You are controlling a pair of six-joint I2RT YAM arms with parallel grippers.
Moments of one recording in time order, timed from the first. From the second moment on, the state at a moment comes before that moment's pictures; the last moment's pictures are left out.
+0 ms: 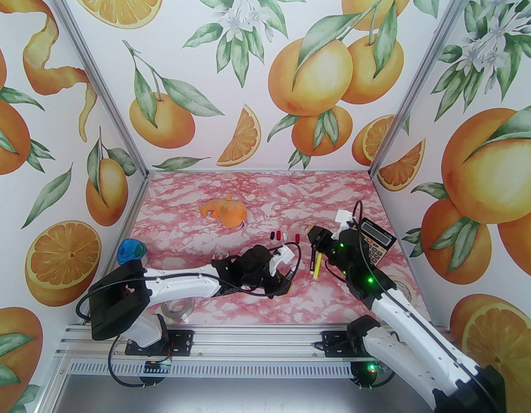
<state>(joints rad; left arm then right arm) -1.07 1.55 0.80 0.13 0.33 -0.47 0.40 0.86 0.56 -0.13 0.00 0.79</state>
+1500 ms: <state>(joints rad) -1.02 1.36 0.69 0.19 0.16 -0.55 0.27 1.67 0.82 -0.14 -0.07 0.52</state>
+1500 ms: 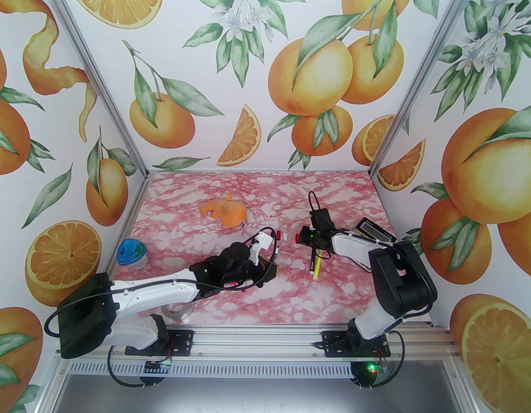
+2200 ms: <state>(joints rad) -1.02 1.38 0.69 0.19 0.17 -0.57 0.25 1.74 0.87 -0.13 -0.09 0.52</state>
